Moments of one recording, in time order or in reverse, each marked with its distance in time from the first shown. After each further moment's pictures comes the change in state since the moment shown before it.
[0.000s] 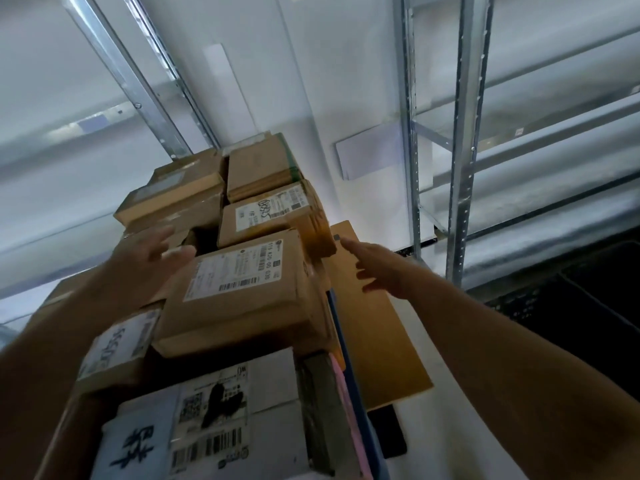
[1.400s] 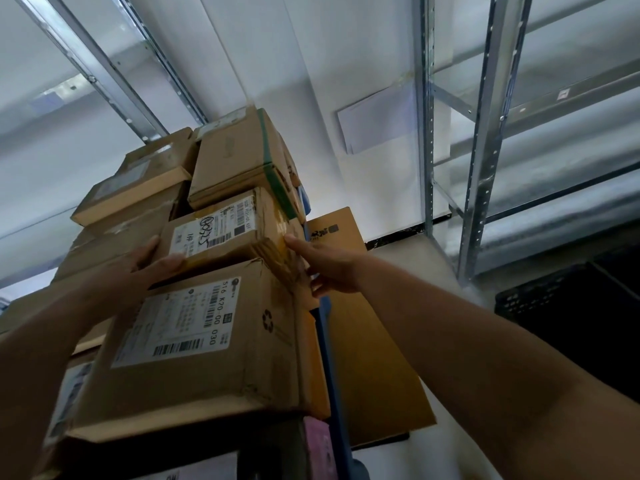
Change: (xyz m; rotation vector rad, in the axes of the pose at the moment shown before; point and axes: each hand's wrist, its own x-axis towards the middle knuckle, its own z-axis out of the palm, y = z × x) left_hand 0.083 -0.002 0.035 0.435 -0.192 -0.233; right_hand 0.101 -0.016 0.012 0.065 -0.427 0.129
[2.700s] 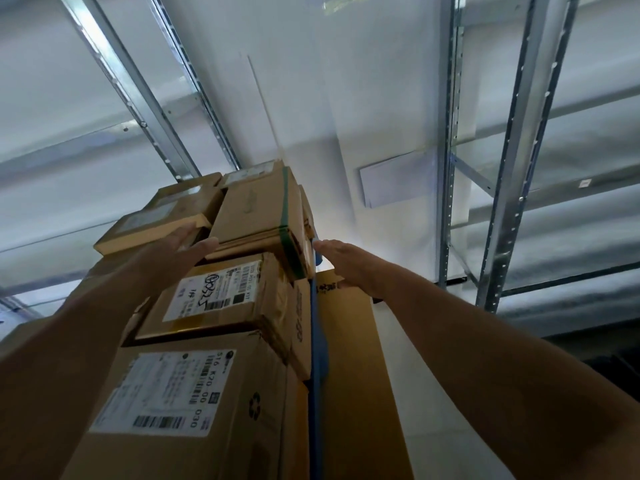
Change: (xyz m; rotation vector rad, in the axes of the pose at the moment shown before) left_hand 0.042 0.079 -0.026 -0.242 0.170 -0.001; right_hand -0.023 -0.081 -0.059 -0.365 0.204 -0.277
